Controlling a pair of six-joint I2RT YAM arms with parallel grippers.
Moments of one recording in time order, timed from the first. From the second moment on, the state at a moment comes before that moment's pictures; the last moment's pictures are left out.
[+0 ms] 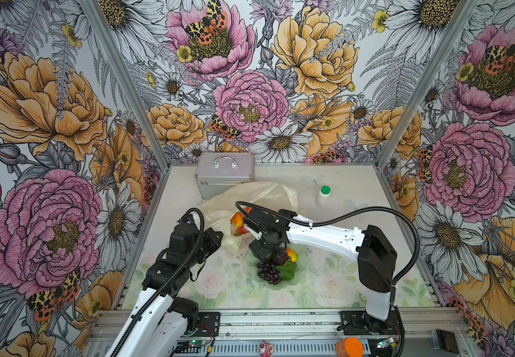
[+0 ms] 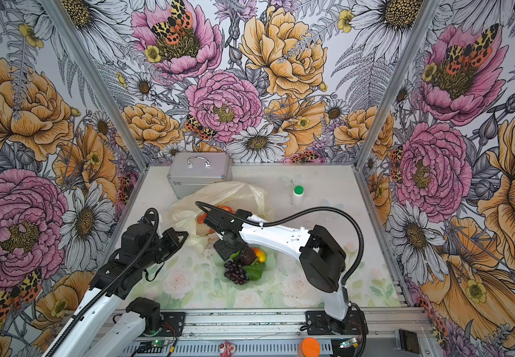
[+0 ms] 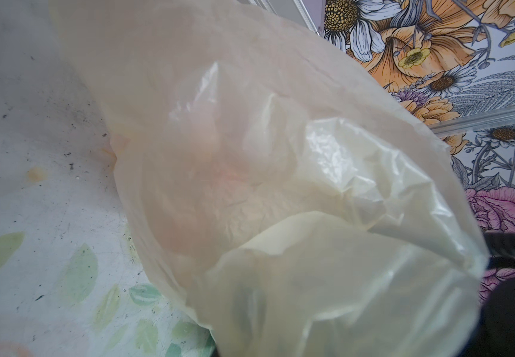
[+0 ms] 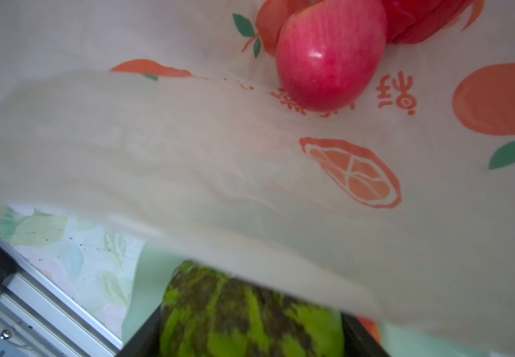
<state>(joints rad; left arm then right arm) -0.29 0.61 0.60 -0.55 0.17 -0.93 1.00 1.89 1.59 -0.96 0.01 0.26</state>
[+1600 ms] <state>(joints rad) -0.42 0.79 0.59 -0.41 0.15 -0.98 0.70 2.15 1.55 0.01 -0.52 1.33</state>
